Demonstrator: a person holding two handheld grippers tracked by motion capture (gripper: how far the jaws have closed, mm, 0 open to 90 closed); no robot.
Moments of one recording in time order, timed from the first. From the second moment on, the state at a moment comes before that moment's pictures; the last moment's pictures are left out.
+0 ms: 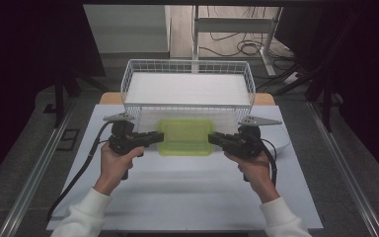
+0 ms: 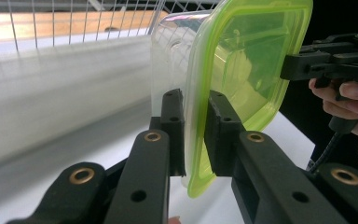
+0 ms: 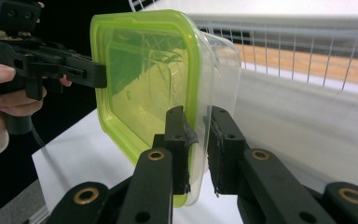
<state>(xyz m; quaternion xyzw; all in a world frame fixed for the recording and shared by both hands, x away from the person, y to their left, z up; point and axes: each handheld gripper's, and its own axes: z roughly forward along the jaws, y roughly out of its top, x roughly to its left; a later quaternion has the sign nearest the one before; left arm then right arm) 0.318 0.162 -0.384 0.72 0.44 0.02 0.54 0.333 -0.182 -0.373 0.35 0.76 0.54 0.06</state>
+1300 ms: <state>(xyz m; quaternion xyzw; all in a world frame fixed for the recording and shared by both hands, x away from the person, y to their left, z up) 0.430 0.169 -0.312 0.72 0.43 0.02 0.54 0.437 -0.180 -0.301 0.35 0.75 0.56 0.06</state>
